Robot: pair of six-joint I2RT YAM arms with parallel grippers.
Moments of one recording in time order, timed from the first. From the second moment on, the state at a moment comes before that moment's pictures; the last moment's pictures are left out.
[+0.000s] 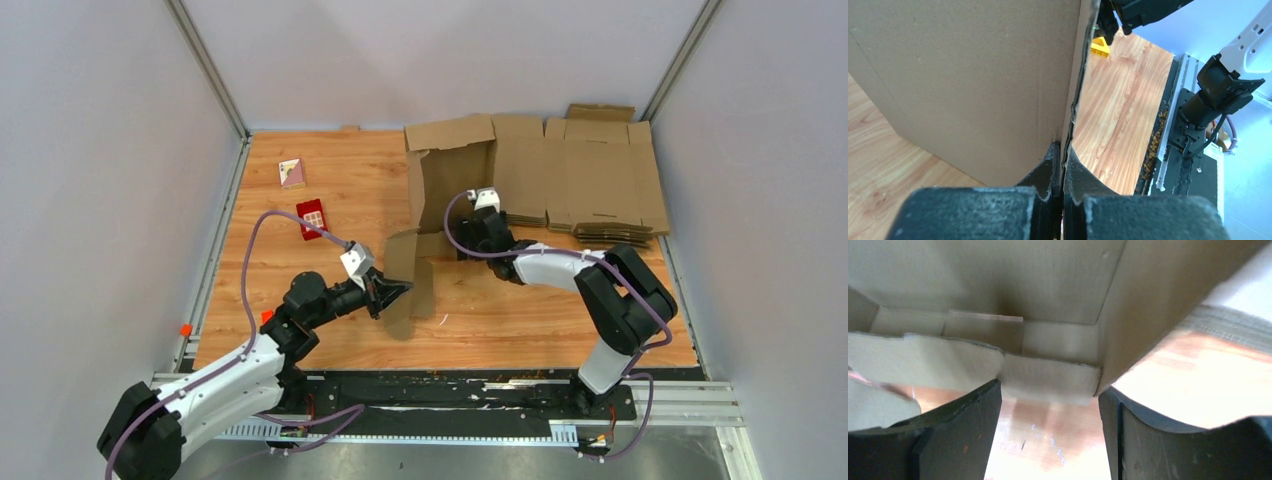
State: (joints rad) left arm -0.69 0.80 0.25 0.53 0.41 -0.26; right arm 0.61 1.71 0.87 0.15 0.28 0.30
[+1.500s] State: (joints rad) left arm -0.69 0.73 0.22 0.45 0.38 -0.24; right arm 0.56 1.77 0.89 0.19 0.22 0.21
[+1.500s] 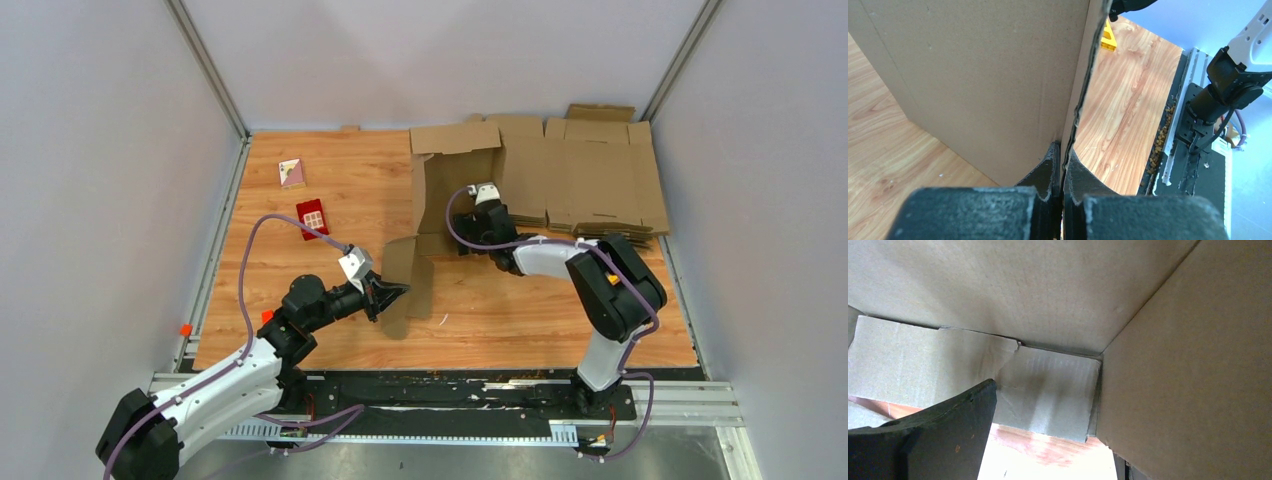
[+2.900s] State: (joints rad) left arm -0.69 0.67 0.22 0.41 0.36 -0.23; right arm 0.58 1.61 0.87 0.03 0.32 0.30
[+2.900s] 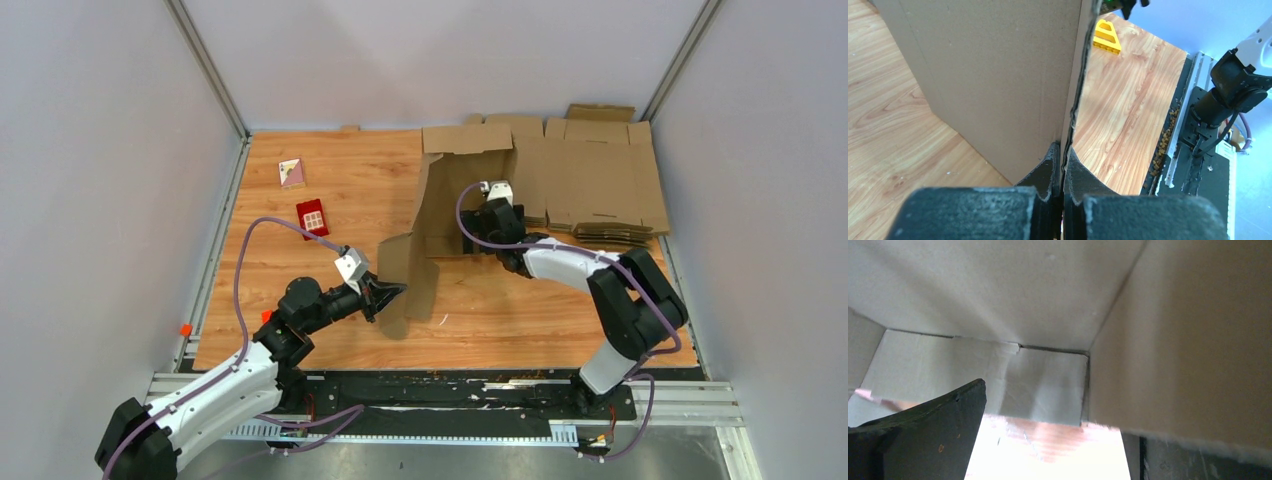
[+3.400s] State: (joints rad) left arm -0.69 0.67 0.21 0.42 0.36 -0.23; right arm 0.58 1.84 0.89 0.27 0.41 0.32
